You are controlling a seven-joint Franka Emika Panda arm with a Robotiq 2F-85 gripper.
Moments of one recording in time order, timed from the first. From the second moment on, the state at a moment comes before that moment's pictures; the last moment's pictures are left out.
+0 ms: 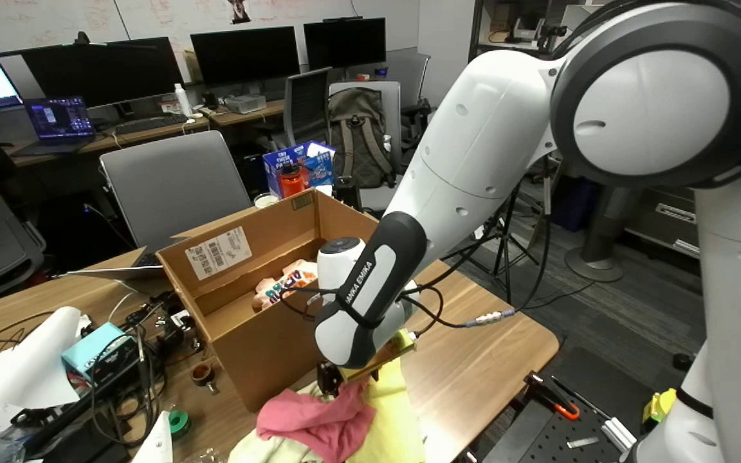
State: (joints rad) arm 0.27 0.44 0.12 -2.31 0.13 2.66 0.36
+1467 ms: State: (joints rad) arm 0.35 0.34 0.09 -2.34 0.03 2.64 0.52
